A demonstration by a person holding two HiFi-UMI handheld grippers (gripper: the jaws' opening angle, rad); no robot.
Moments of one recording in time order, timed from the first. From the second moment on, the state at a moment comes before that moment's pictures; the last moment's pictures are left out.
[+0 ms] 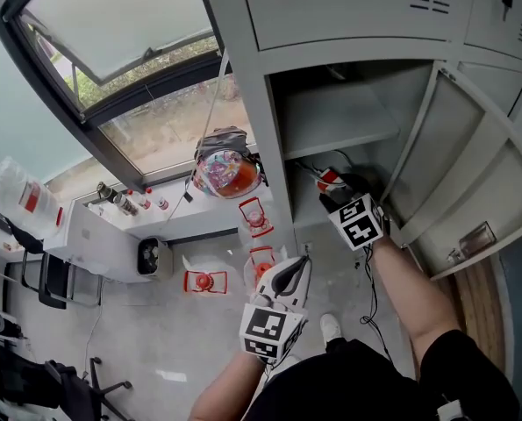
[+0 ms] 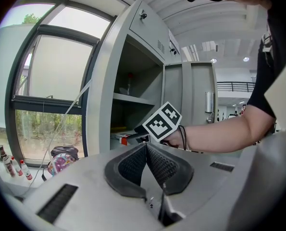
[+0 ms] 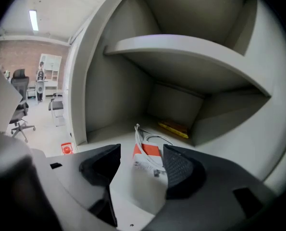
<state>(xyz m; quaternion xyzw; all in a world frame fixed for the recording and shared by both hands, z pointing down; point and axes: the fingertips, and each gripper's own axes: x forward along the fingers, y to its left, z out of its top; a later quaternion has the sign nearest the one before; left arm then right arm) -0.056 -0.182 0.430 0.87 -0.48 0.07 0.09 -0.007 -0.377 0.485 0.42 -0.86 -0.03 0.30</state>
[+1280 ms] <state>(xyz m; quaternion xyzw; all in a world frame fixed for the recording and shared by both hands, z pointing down) -0.075 -0.031 0.434 0.90 -0.42 0.05 0.11 -0.002 -0.101 0.421 0.48 -0.86 0.06 0.13</state>
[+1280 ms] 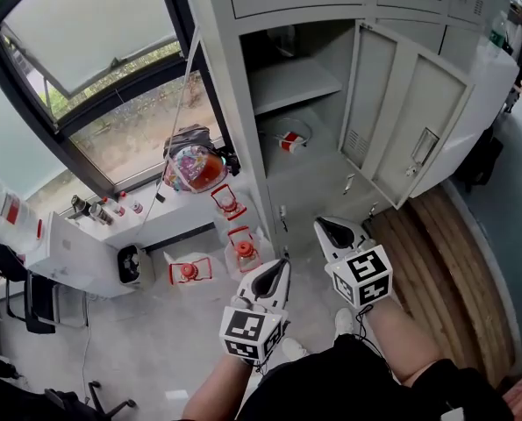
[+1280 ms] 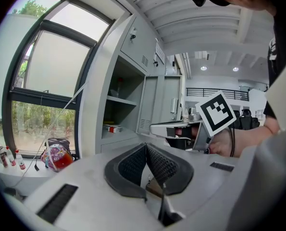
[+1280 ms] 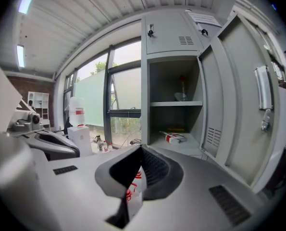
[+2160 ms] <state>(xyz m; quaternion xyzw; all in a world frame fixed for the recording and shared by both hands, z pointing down) 0.022 -0.007 0.421 0.87 -0.48 0.06 0.10 0.076 -0.055 0.415 0.41 -0.90 0.06 0.11</state>
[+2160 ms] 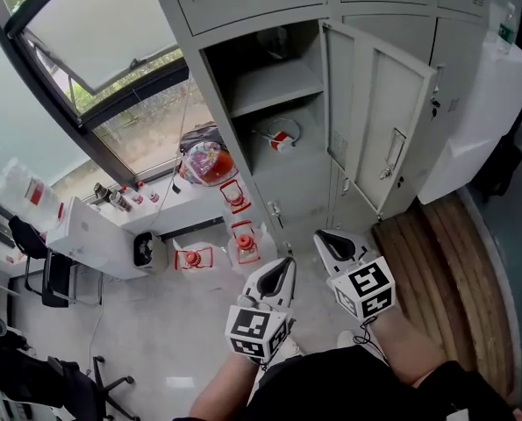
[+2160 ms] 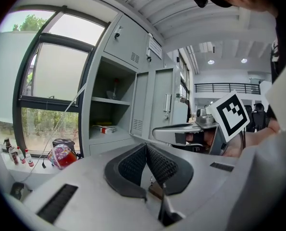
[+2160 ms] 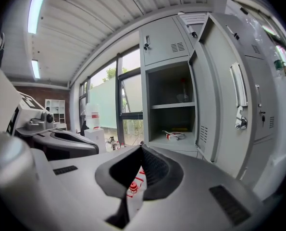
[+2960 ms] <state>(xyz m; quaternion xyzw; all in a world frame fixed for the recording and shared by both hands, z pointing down) 0.064 0.022 0.417 0.85 -0.52 0.06 0.09 0.104 -0.025 0.419 0.35 -0.93 0.05 0.12</state>
